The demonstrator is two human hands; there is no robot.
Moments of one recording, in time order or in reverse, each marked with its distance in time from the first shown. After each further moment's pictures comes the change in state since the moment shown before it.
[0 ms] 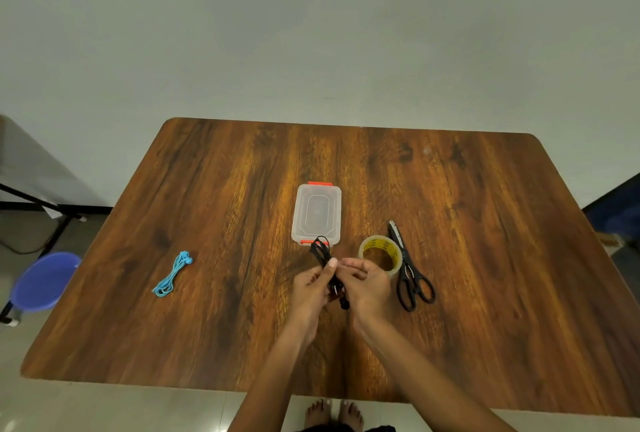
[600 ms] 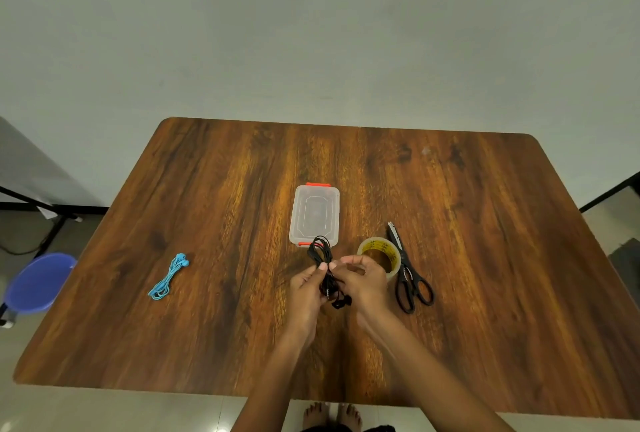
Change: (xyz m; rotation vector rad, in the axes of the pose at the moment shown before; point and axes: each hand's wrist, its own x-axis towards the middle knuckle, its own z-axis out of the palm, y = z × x) left_hand 0.006 -0.003 0.000 -0.058 0.092 0.031; right_hand 0.010 -0.012 0.001 0.014 -0.093 0.089
